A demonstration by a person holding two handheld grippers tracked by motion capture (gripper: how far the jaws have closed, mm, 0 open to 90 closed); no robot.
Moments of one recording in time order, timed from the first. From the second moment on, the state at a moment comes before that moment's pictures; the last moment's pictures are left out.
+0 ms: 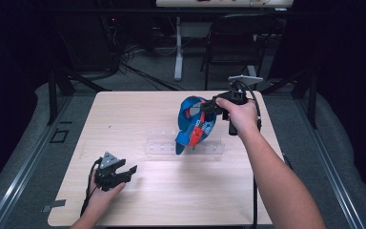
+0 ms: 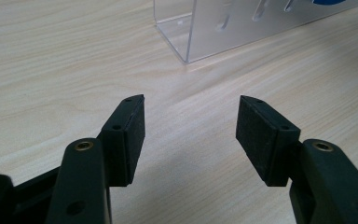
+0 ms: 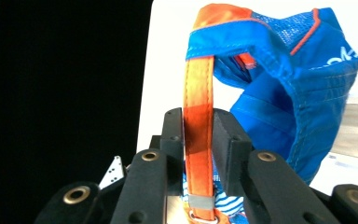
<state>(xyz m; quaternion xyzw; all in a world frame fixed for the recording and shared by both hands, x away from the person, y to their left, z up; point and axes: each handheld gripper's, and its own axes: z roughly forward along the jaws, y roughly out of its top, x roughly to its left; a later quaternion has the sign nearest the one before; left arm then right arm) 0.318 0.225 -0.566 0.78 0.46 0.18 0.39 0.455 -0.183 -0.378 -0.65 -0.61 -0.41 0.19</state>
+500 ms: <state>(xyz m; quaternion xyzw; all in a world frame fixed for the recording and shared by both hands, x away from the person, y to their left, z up) 0.318 0.225 -0.566 0.78 0.46 0.18 0.40 0.451 -0.188 -0.391 -0.67 -0.64 -0.35 0.13</state>
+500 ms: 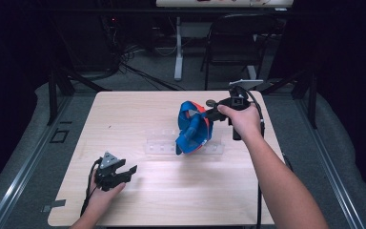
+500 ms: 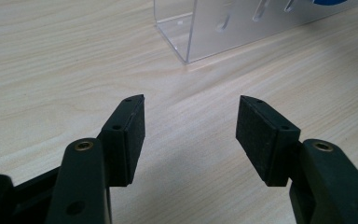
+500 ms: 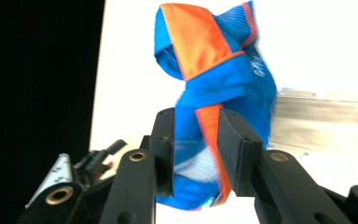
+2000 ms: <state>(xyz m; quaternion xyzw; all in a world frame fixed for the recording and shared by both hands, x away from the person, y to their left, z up) 0.320 0.225 -0.569 0.78 0.46 0.18 0.39 0.328 -0.236 -0.507 -0.63 -0.70 -0.33 -0.05</state>
